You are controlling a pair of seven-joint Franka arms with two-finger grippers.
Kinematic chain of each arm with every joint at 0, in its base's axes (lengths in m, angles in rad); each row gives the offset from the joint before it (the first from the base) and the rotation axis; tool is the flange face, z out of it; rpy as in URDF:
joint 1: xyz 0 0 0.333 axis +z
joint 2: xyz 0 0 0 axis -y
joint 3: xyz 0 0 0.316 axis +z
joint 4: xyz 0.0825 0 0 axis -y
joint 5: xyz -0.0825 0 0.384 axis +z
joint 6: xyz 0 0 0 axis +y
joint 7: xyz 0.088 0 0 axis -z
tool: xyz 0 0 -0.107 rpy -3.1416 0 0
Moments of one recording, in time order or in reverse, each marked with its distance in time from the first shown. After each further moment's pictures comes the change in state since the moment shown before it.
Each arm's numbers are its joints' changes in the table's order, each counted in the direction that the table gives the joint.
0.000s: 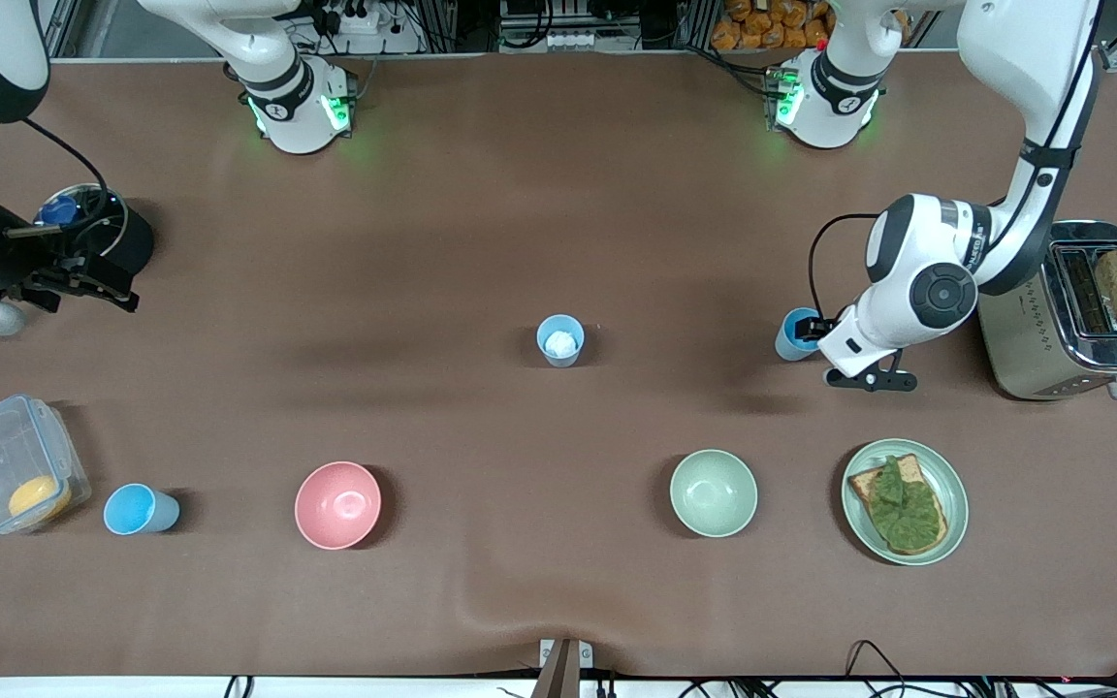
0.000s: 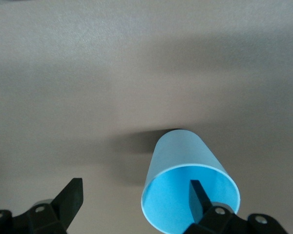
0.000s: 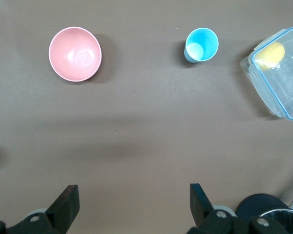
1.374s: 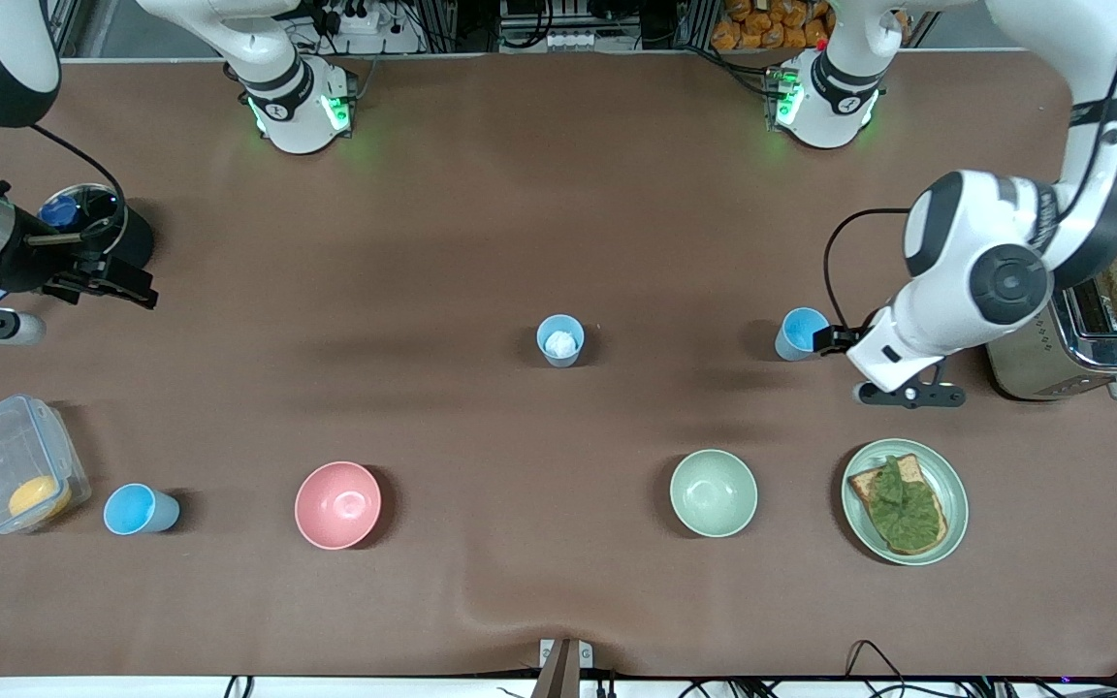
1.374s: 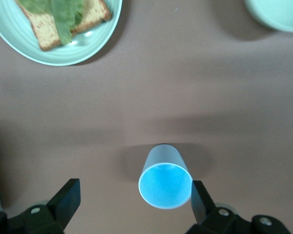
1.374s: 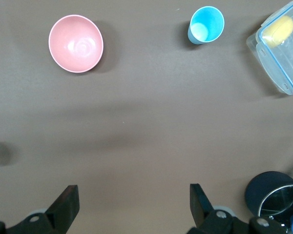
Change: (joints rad) left arm -0.017 0.046 -0.002 0.202 -0.009 0.175 -0.021; right arm 0.032 -0.053 0.005 0.087 0.006 0.103 0.106
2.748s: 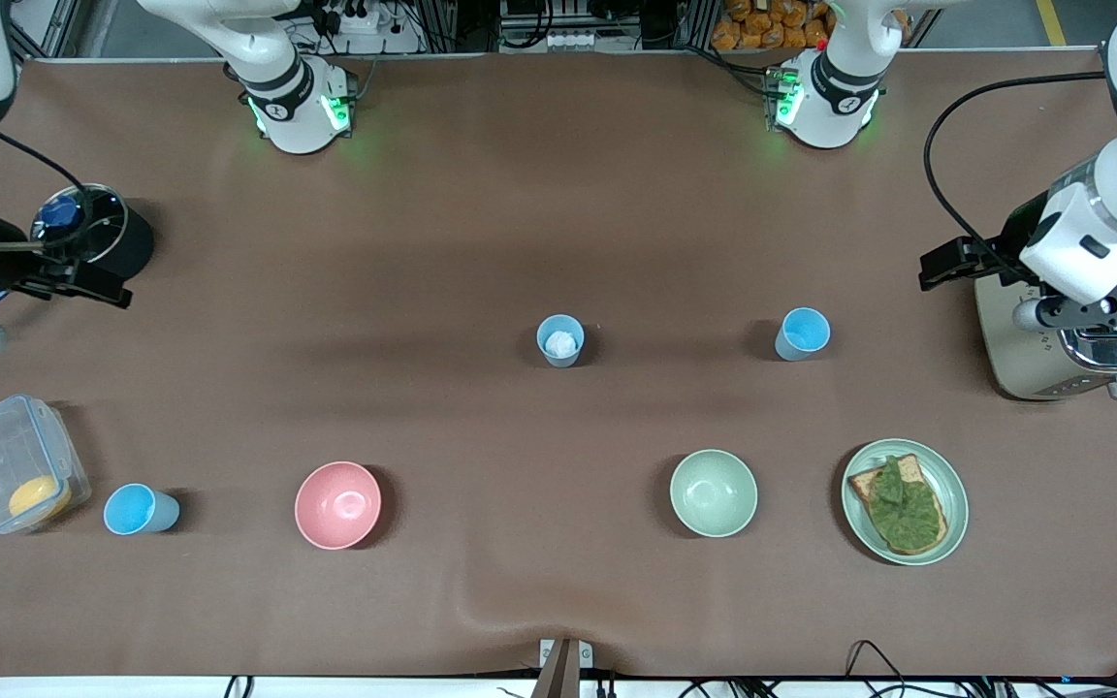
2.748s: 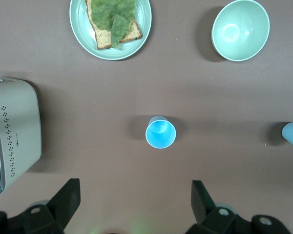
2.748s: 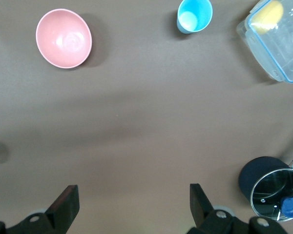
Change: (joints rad) left arm 0.072 0.173 0.009 0.362 -0.106 0.487 -0.019; right arm -0.016 -0.063 -0.005 0.114 0.000 0.119 0.018
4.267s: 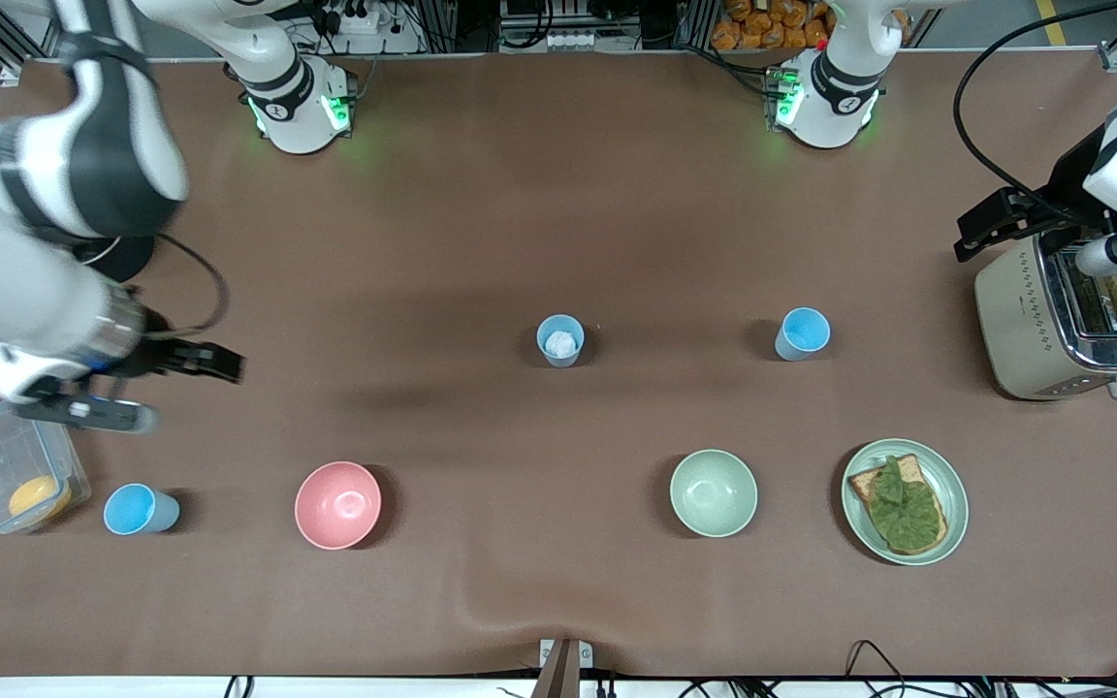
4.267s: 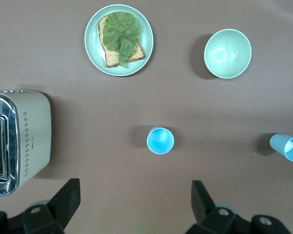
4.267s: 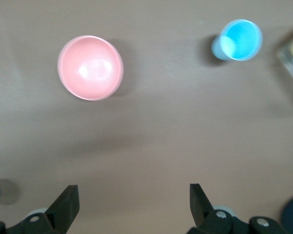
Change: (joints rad) left arm 0.008 0.101 0.009 0.008 -0.004 -0.005 -0.002; right arm 0.113 -0.136 -0.030 0.015 -0.001 -0.170 0.105
